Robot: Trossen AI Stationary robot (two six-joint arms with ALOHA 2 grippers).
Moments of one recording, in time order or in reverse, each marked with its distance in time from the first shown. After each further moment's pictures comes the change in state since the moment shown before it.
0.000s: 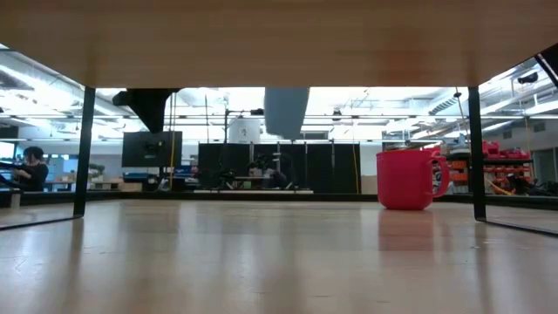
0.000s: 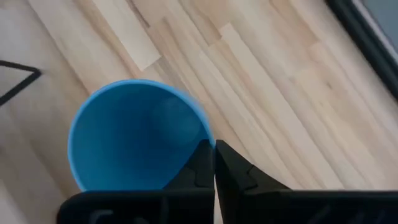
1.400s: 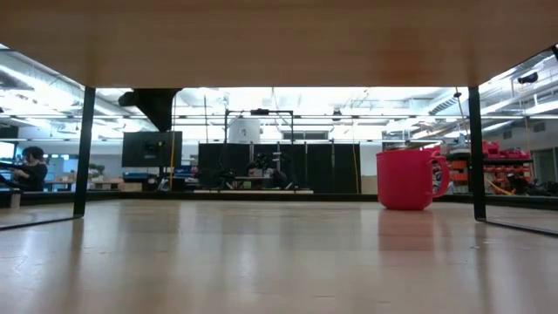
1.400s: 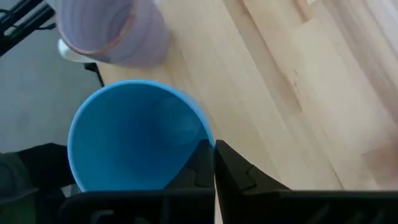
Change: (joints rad) left arm 0.001 0.000 0.000 0.066 -0.001 -0.016; right arm 0.584 -0.001 0.220 -0.117 0.043 0.455
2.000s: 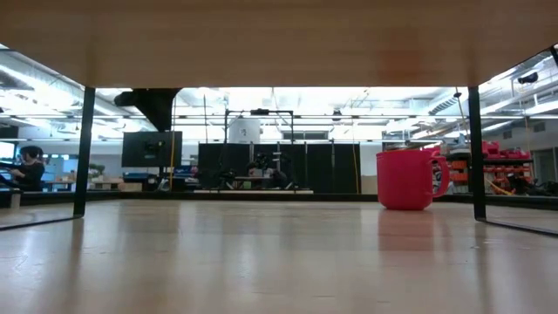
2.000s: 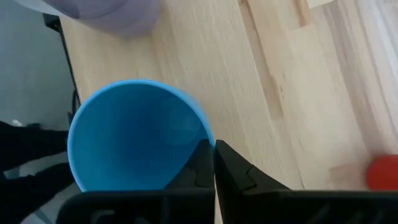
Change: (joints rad) left arm 0.000 0.001 0.000 -0.006 0.000 -0.099; right arm 0.021 0.070 0.000 -0.037 0.033 -0.180
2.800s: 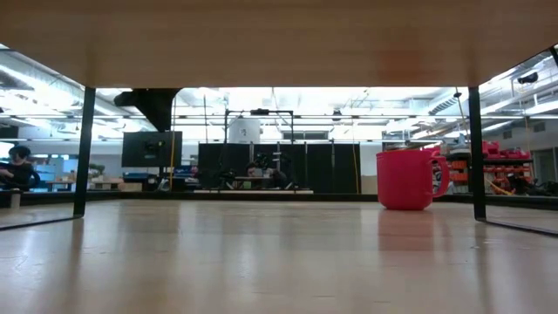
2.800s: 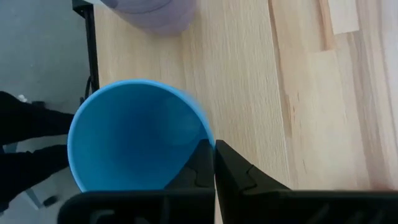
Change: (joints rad) left arm 0.000 0.000 0.000 -0.002 0.000 0.002; right arm 0.002 0.000 0.000 0.049 -0.041 -0.152
